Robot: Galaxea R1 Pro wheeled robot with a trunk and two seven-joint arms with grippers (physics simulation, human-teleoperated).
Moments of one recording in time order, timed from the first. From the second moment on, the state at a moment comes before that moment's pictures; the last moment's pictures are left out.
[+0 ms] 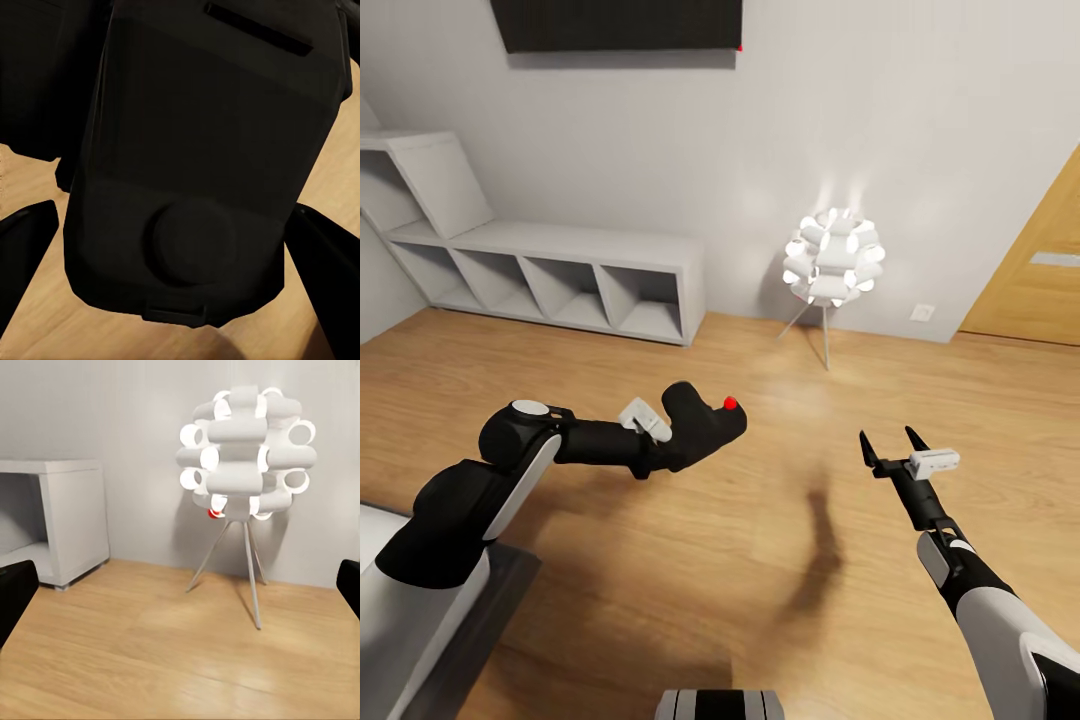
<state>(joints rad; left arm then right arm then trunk) -0.81 0.30 -0.41 -1.62 0.21 1.04 -0.77 -0.79 -0.16 -0.45 -0.38 -0.05 -0.87 0.63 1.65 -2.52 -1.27</state>
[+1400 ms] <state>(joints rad) -0.81 0.30 -0.41 -1.62 0.21 1.04 -0.77 -0.79 -0.16 -0.45 -0.37 -0.05 -0.87 0.63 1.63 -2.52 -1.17</state>
